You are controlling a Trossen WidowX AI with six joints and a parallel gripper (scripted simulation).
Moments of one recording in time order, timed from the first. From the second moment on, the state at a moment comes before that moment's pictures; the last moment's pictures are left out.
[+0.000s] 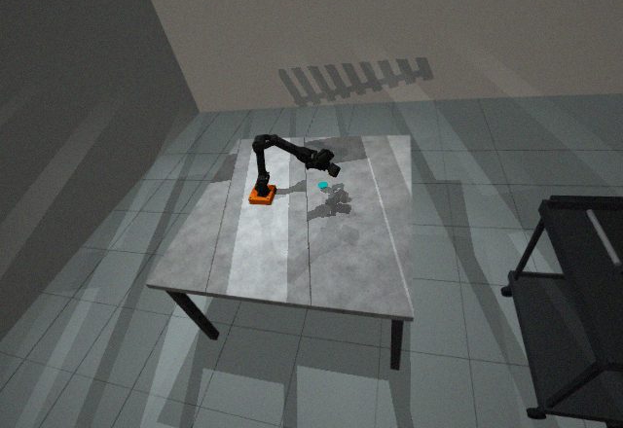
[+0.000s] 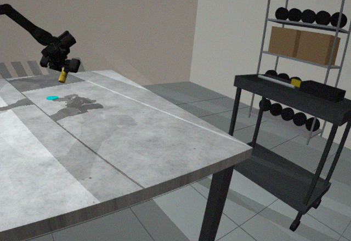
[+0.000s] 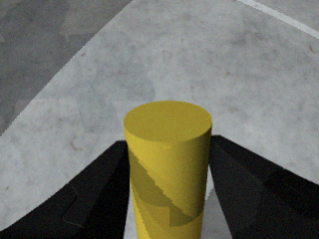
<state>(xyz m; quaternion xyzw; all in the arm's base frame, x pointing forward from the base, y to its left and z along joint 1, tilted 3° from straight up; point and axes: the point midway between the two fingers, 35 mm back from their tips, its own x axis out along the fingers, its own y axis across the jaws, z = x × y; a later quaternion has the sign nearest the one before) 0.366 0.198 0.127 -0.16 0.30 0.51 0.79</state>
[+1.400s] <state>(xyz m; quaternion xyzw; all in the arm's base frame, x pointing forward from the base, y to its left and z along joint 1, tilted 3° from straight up) 0.360 0.183 0.134 -0.10 0.19 0.54 0.81</state>
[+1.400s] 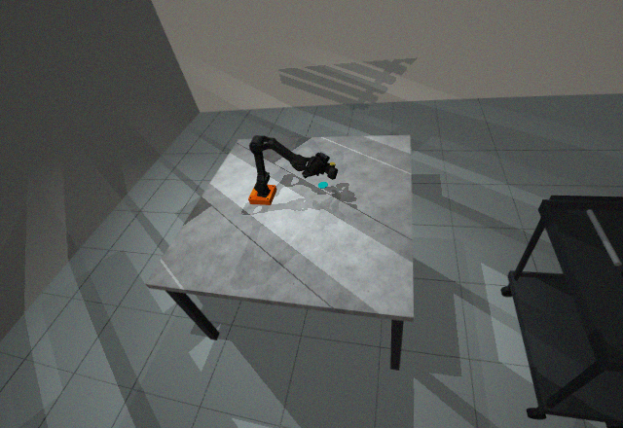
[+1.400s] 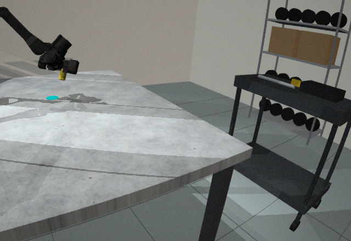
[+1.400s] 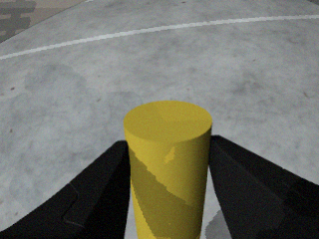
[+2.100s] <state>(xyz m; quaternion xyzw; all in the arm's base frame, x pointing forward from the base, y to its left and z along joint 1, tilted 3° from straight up) 0.349 0.174 0.139 -0.08 0.14 0.56 0.81</state>
